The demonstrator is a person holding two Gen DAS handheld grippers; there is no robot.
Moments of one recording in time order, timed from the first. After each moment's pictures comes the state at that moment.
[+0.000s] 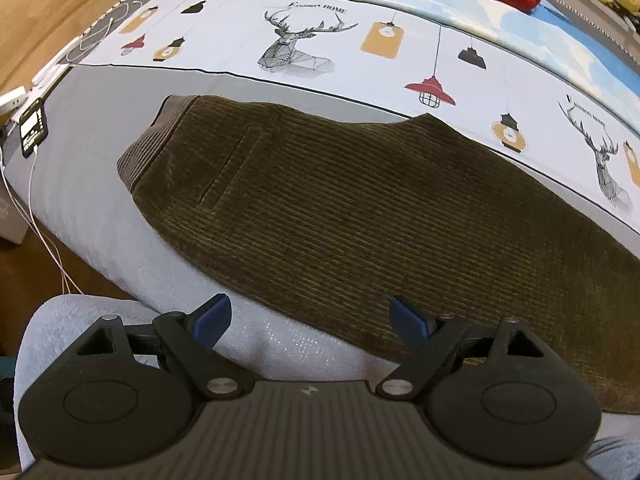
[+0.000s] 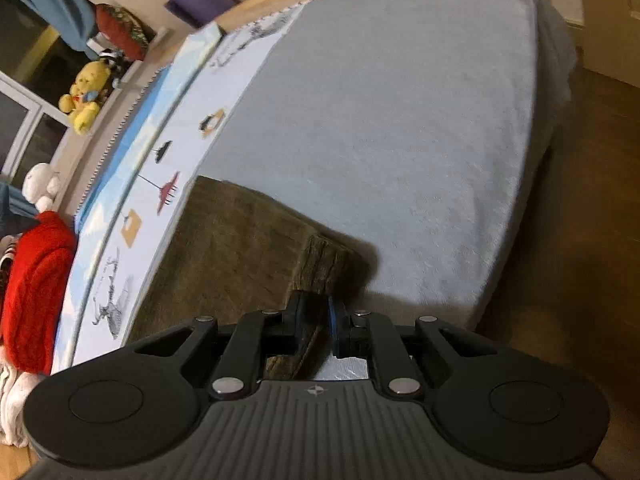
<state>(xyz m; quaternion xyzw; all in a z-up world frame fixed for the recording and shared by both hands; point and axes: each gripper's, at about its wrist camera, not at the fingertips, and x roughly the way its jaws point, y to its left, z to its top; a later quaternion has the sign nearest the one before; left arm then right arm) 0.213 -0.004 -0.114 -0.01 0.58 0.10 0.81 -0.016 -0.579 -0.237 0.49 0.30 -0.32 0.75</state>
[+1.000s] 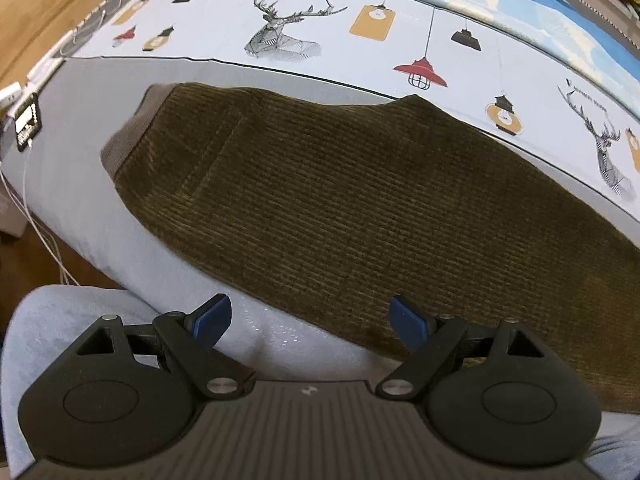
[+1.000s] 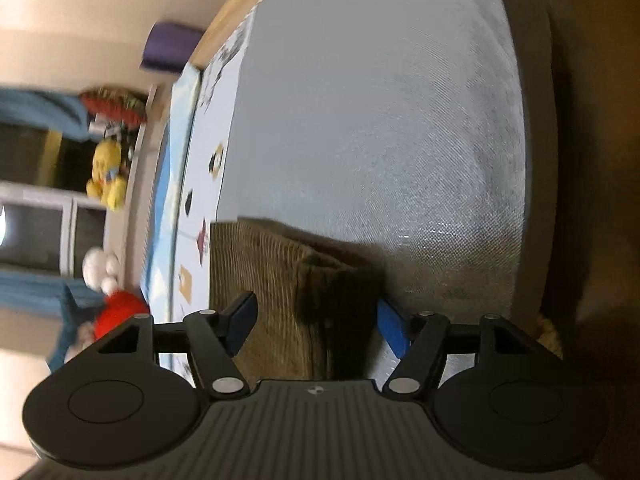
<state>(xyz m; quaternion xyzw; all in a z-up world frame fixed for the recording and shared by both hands) 0.218 -0.023 -0.125 -0.01 0.59 0.10 0.80 -0.050 -0.611 -0.295 0.68 0.17 -0.29 0.65</state>
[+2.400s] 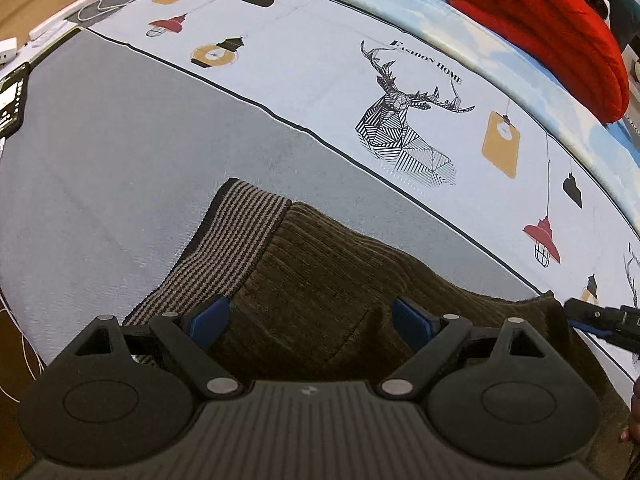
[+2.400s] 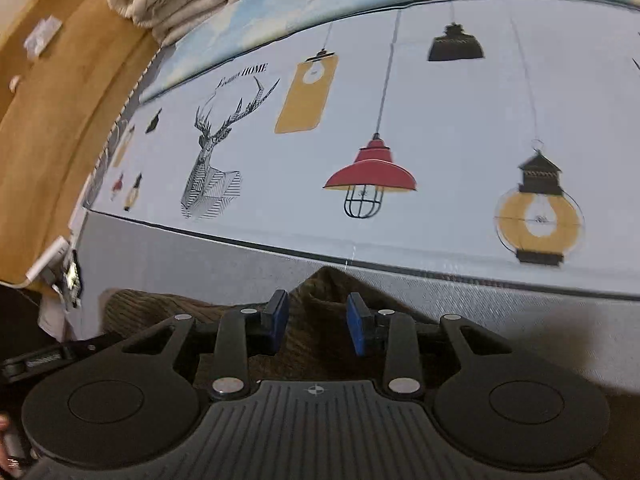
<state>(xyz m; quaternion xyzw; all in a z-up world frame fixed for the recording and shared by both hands) 0.356 0.178 -0.175 -0.14 0.54 0.13 0.82 0.468 -0.171 -0.220 0.22 0.56 0.21 0.77</state>
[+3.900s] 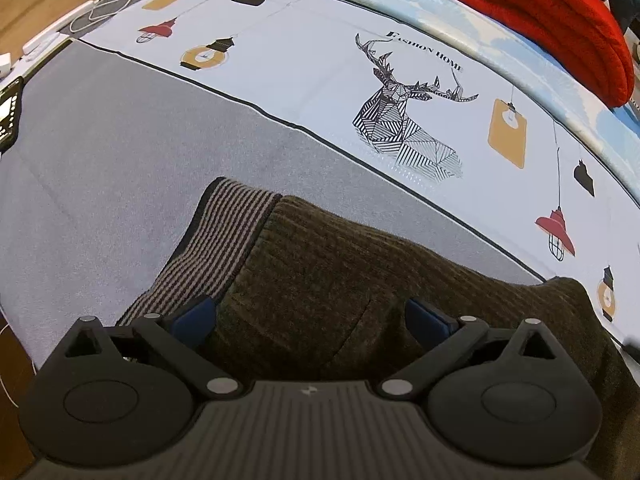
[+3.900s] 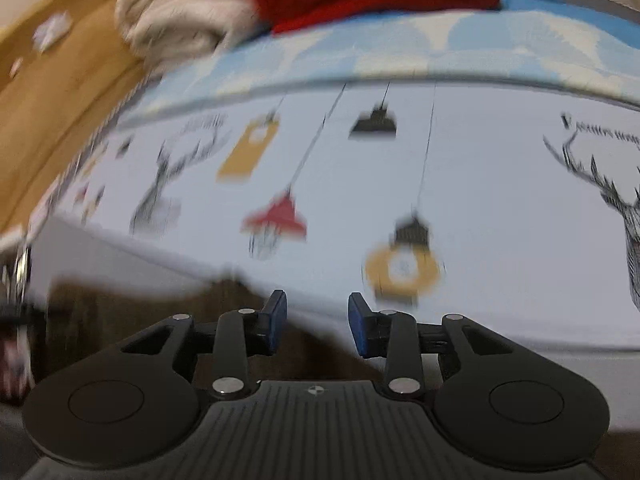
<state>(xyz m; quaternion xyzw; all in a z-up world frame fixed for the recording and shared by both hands) 0.369 0.168 -0.186 -0.11 0.55 0.13 0.82 0.419 -0.232 -0.210 0.12 0.52 0.19 0.83</state>
